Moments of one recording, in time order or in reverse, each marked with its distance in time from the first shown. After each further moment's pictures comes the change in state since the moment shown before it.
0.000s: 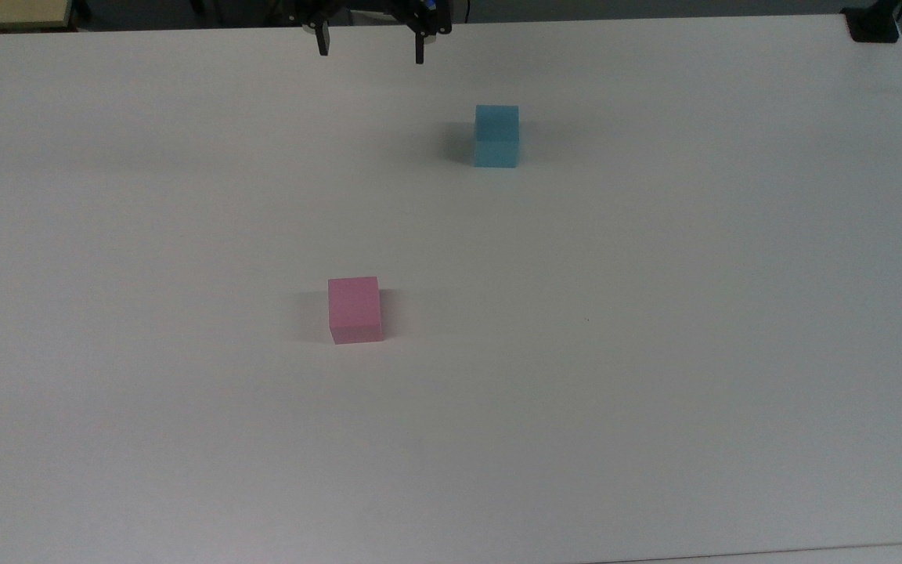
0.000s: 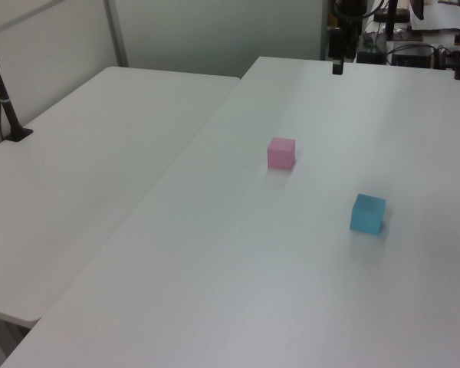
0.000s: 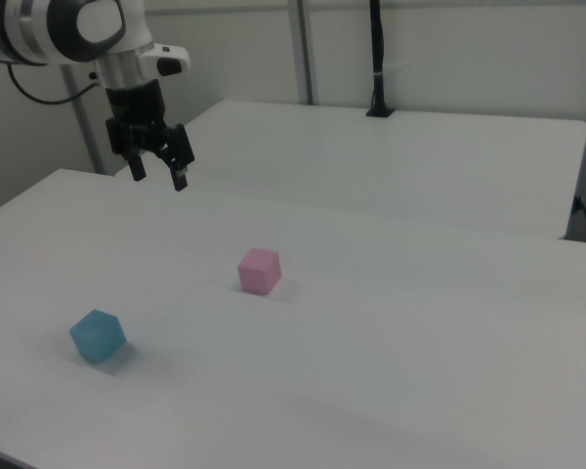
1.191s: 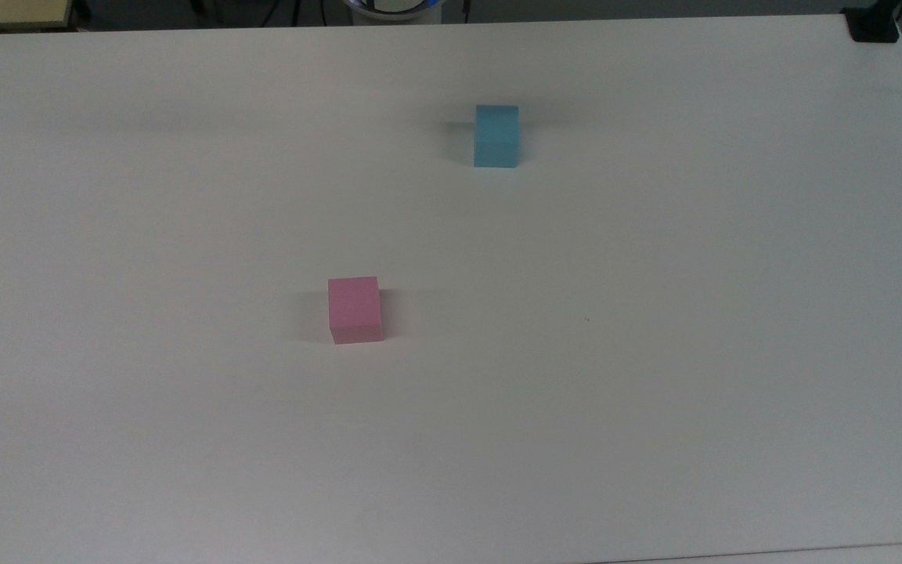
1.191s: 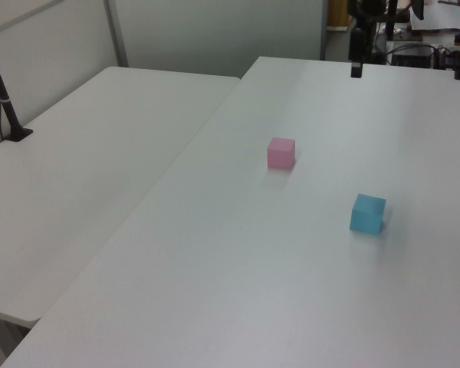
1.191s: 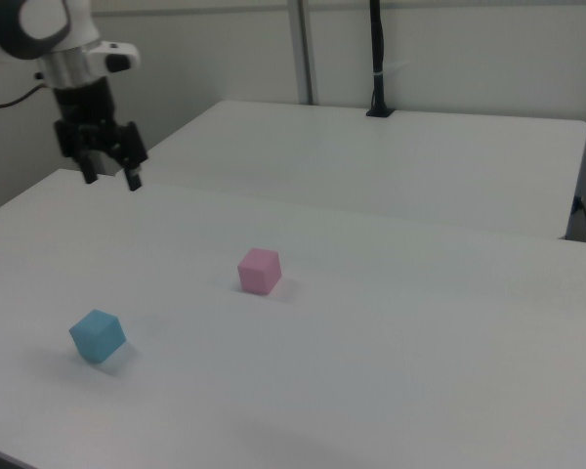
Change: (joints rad) arm 0.076 -0.140 0.017 -0.126 0.000 -0.014 0.001
